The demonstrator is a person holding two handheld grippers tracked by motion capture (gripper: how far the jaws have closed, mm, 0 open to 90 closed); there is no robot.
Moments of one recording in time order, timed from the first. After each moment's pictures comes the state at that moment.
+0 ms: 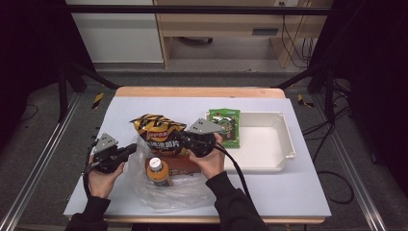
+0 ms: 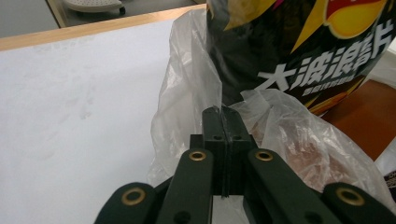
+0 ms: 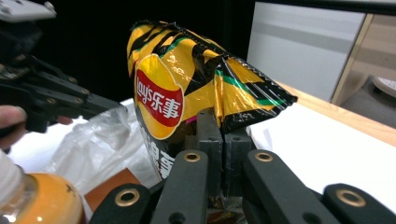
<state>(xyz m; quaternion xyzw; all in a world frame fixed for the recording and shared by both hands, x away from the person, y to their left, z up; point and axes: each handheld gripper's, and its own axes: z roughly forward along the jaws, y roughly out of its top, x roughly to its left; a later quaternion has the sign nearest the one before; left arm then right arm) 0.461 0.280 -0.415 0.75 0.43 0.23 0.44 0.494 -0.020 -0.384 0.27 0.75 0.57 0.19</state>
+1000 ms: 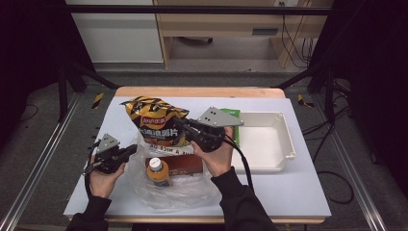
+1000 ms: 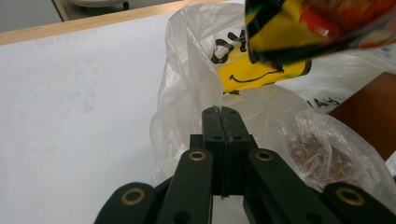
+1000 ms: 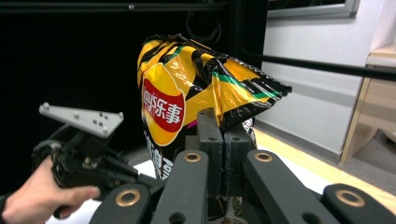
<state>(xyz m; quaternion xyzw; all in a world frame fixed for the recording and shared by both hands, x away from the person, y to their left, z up) 0.463 0.279 -0.420 0.75 0.44 0.23 0.43 0.466 -0.037 -0.312 0.24 0.69 0.65 0.20</state>
